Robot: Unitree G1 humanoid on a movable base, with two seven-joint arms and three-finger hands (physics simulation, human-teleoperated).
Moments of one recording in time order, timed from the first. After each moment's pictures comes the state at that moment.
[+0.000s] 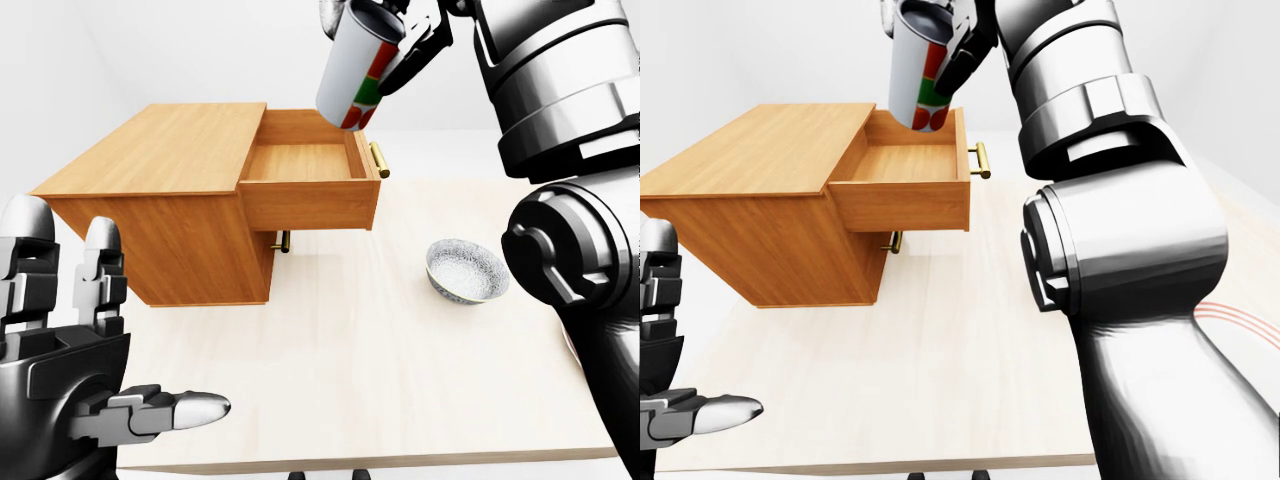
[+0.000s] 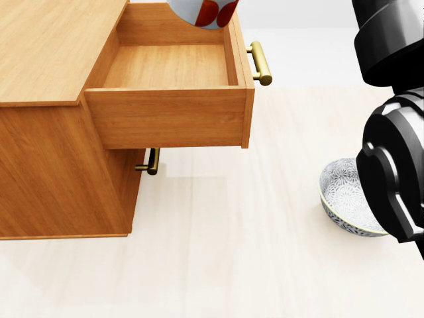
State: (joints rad) left arm 0.41 0.11 0.34 -1.05 -0.45 0.09 -0.08; right arm -1.91 -0.29 -0.03 1.26 -0.63 0.09 0.70
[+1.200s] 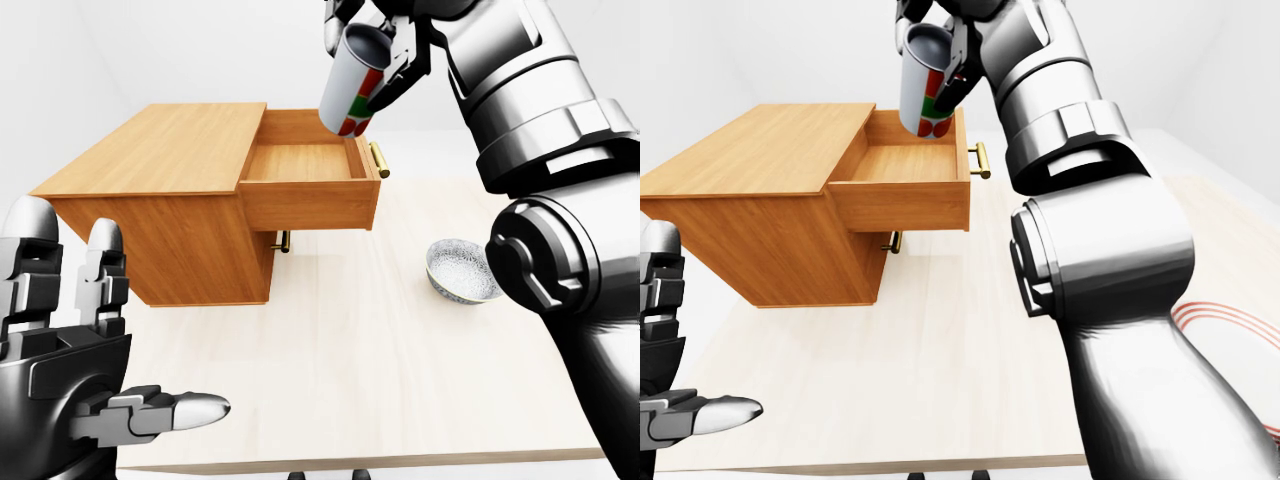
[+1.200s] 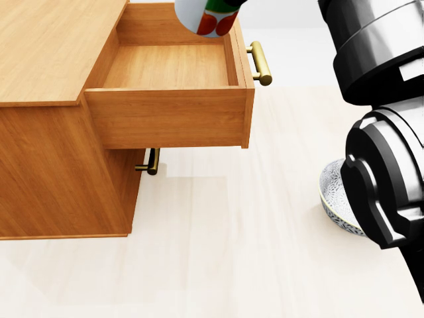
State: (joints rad) left arm 0.42 0.14 0.33 -1.05 -0.47 0.09 -0.06; right arm -1.87 -0.26 -0.03 1.31 -0.71 0.09 0.52
